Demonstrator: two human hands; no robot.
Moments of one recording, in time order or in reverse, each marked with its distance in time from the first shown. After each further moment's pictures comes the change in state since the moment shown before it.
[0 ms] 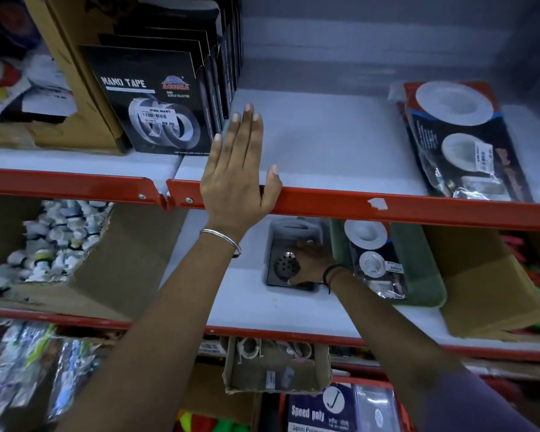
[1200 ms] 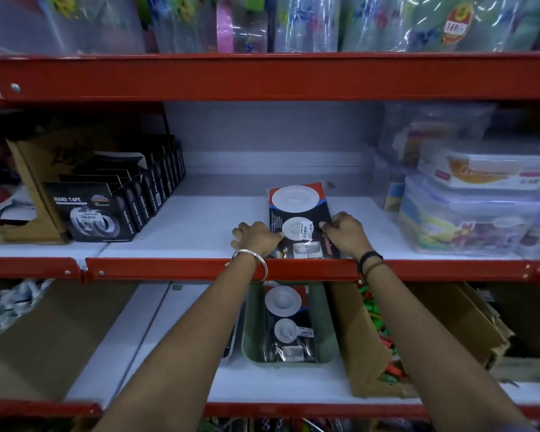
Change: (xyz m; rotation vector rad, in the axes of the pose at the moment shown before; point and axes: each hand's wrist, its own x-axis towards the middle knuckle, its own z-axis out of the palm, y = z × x) left_hand 0.080 0.242 -0.005 -0.342 -0.849 -0.639; right_hand -0.195 0.196 -0.202 0.759 0.778 0.287
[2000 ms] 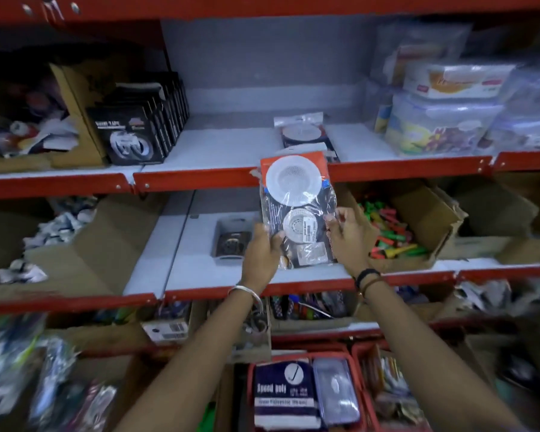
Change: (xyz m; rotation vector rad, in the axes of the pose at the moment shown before) left_hand -0.201 -0.158 0.037 -0.387 0.065 0.402; right_hand -0.253 0.033 0.055 0.147 0.243 -0.166
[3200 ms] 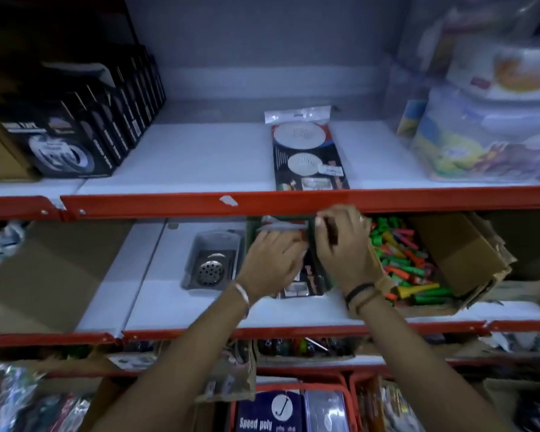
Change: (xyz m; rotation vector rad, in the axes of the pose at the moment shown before) left_hand 0.127 -0.024 0.070 0.510 0.124 0.856; right_hand 0.114 0.048 0.039 -0.265 0.202 -0.418
